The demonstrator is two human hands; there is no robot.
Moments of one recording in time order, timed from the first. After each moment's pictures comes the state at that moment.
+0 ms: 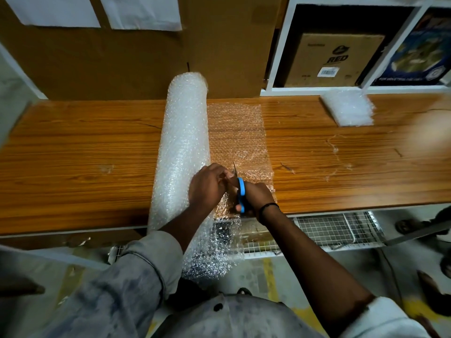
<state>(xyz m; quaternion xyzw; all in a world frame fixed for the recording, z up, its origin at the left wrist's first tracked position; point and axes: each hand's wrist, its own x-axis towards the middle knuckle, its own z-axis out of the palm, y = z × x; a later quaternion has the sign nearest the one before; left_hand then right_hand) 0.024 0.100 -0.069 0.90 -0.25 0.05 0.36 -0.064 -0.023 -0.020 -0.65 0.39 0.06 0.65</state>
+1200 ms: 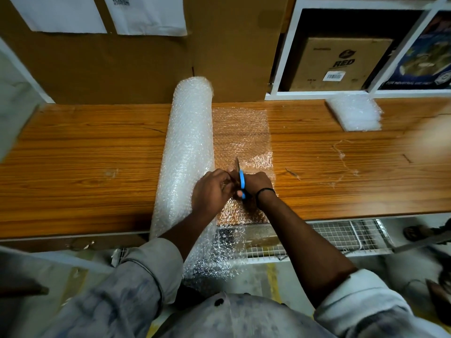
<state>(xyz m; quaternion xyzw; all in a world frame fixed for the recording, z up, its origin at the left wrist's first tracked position) 0.026 0.103 -0.073 0.89 -0.28 0.05 0.34 -0.013 -0.038 -0.016 -0.69 0.41 0.04 0.59</state>
